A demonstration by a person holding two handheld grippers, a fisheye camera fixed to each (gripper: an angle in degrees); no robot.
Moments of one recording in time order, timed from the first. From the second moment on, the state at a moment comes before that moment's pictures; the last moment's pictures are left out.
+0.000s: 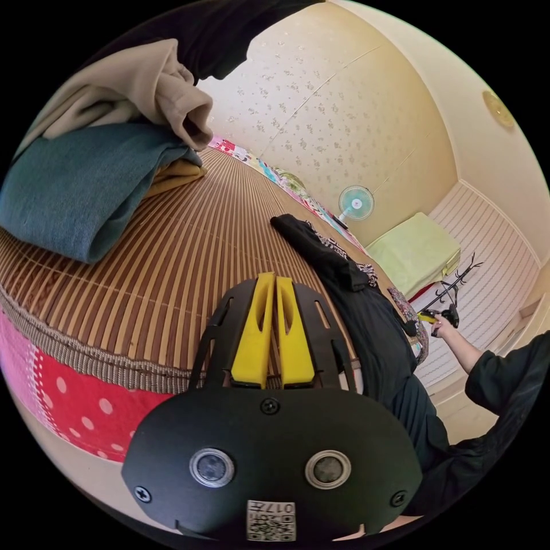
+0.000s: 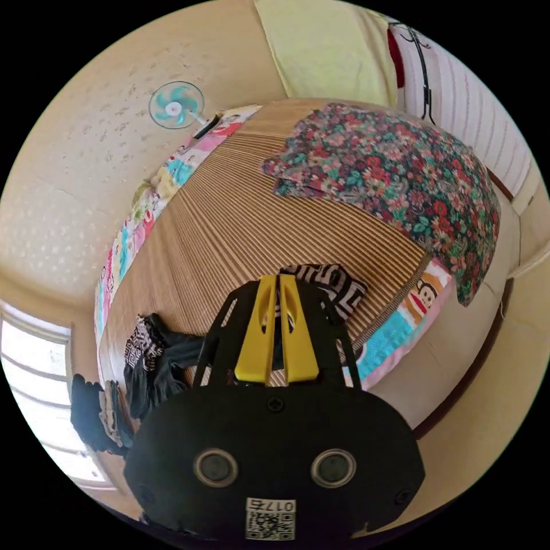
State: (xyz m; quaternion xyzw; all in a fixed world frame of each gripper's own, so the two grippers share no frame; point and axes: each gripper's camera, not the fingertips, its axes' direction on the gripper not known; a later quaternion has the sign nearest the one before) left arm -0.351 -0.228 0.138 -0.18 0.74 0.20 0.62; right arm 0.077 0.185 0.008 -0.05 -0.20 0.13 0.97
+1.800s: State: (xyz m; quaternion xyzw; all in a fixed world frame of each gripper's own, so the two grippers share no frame) left arm -0.342 -0.119 0.013 -0.35 0.68 0.45 0.46; right arm -0.045 0.464 -0.002 -0.22 -0.32 -0.23 0.89
